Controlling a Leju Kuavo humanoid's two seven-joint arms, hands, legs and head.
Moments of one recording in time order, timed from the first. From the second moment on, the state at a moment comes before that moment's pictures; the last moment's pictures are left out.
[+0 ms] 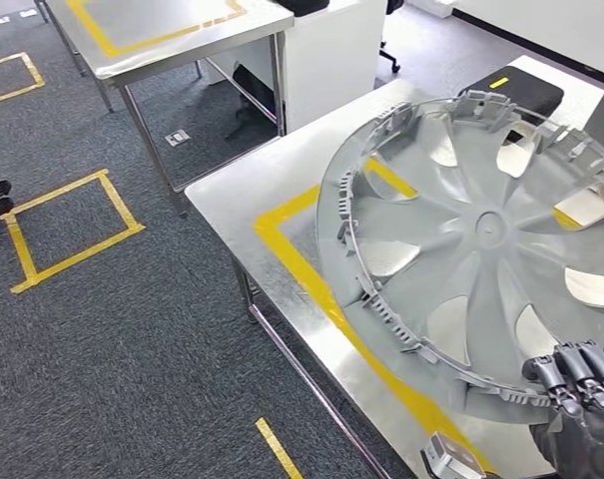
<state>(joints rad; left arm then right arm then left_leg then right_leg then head) -0.07 -0.09 -0.92 -0.08 0.78 0.20 -0.02 0.39 -0.14 -0.03 -2.31 1.57 -0.69 -0.13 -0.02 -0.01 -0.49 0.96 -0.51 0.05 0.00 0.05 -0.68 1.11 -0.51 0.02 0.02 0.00</state>
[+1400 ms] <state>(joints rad) -0.06 -0.06 -0.98 -0.11 0.73 0.21 -0.05 0.39 -0.14 -0.01 -2.29 1.57 -0.69 -0.13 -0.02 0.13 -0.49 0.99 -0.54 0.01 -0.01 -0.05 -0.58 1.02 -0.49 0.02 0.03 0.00</state>
